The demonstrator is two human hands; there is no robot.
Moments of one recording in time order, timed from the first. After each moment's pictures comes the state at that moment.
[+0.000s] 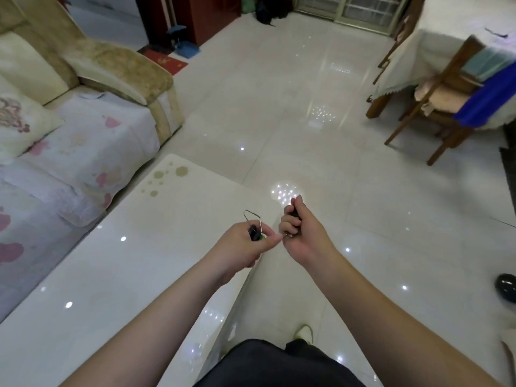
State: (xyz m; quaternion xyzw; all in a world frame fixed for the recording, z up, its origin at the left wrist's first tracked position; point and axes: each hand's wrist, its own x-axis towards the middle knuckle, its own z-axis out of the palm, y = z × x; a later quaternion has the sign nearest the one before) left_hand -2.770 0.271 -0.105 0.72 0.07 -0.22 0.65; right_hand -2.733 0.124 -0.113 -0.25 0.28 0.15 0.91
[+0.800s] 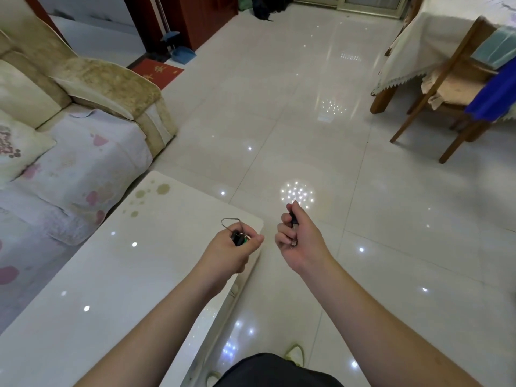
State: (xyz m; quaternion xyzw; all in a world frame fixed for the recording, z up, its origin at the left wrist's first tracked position) left_hand -2.673 0.147 -0.106 0.71 0.13 -0.17 0.67; right_hand -2.633 -0.010 -0.117 -0.28 0.30 0.17 0.90
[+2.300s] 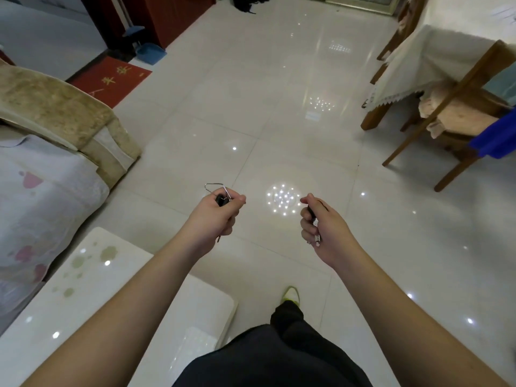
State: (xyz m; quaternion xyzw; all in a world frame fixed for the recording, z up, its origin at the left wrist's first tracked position) left_hand -2.252 0.089 -0.128 0.68 0.13 -0.16 0.70; right_hand -2.268 -0.144 -0.135 -0.53 0.21 0.16 0.80
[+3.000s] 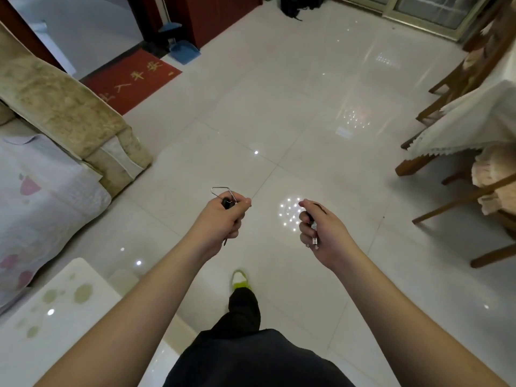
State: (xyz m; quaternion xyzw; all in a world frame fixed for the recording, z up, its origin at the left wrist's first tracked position) left_hand -1.991 0.070 -0.139 0.64 0.20 -0.12 0.73; right_hand -1.963 -0.148 -0.148 -0.57 0.20 0.25 0.76
